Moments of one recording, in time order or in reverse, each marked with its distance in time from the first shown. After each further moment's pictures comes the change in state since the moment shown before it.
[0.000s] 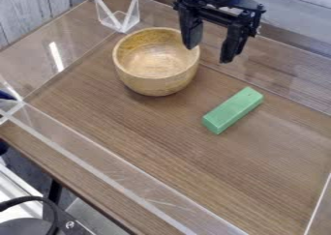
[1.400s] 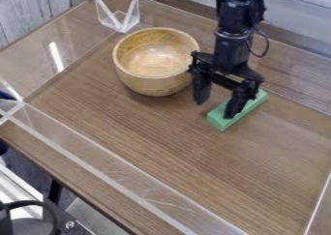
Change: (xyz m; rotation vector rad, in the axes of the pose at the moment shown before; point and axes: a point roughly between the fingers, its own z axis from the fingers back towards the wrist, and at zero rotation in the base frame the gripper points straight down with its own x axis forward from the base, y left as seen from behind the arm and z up) arm 0.026 -0.017 -0.102 -0.003 0.089 -0.083
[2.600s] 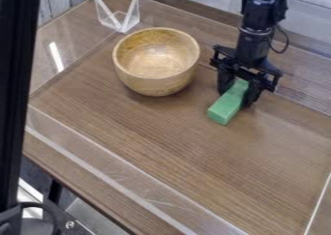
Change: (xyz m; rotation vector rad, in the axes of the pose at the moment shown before) arm 0.030 -0.001 -0.011 -0.001 0.057 0.001
